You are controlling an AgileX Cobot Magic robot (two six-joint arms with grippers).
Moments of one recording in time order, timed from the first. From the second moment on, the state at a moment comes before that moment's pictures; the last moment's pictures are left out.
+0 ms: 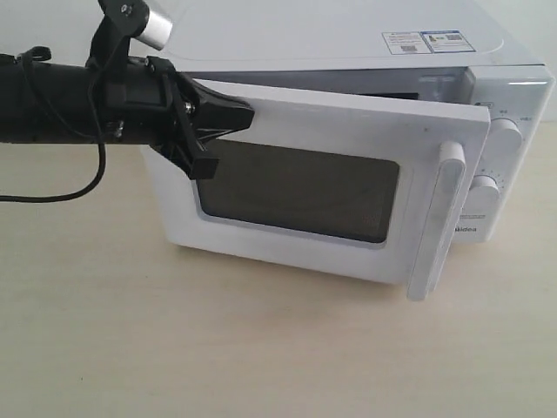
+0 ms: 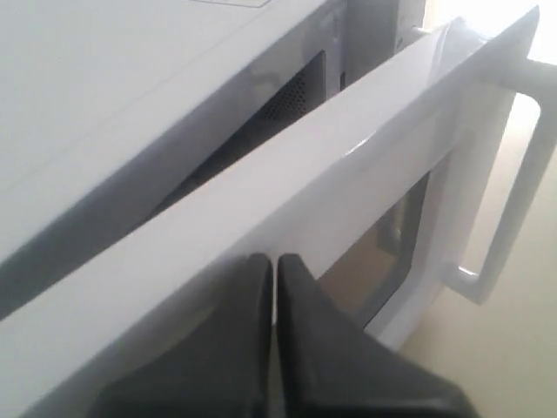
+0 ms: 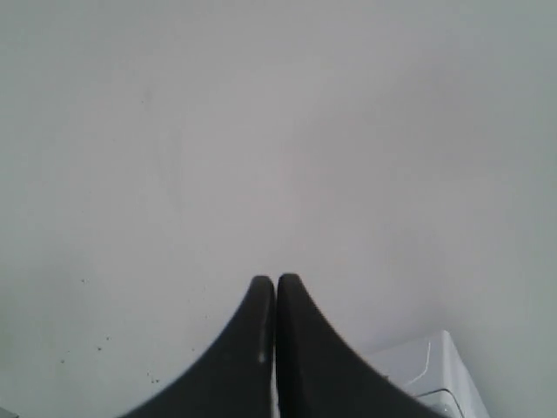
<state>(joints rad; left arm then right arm) -0.23 1.59 -0.97 -1.73 0.61 2.13 0.03 0.00 0.00 -0.02 -0.51 0.45</state>
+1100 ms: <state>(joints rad) -0.23 1.31 -0.99 -1.40 0.75 1.67 0.03 0.84 -0.27 -1.34 -0.56 1.76</state>
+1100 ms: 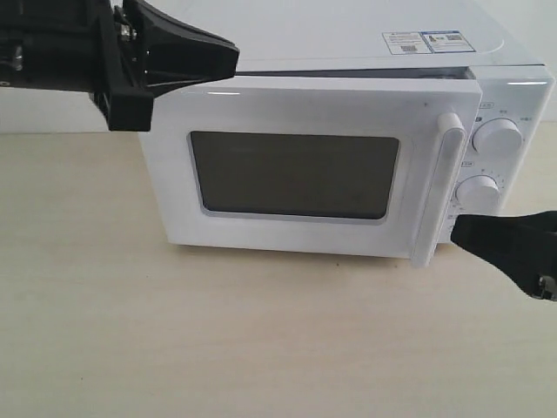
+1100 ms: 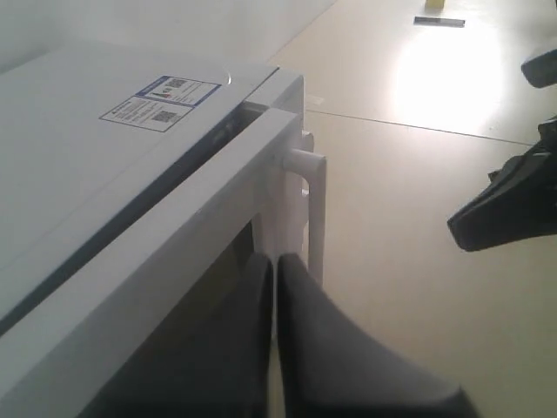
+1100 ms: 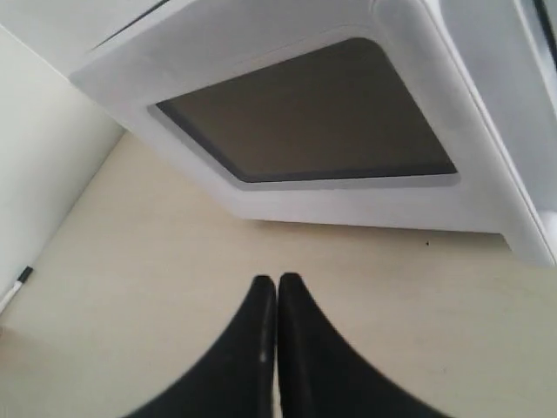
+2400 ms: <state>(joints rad) -0.23 1.26 -0.99 -1.26 0.76 1.48 0.03 0.83 -0.29 -0.98 -0.77 1.70</state>
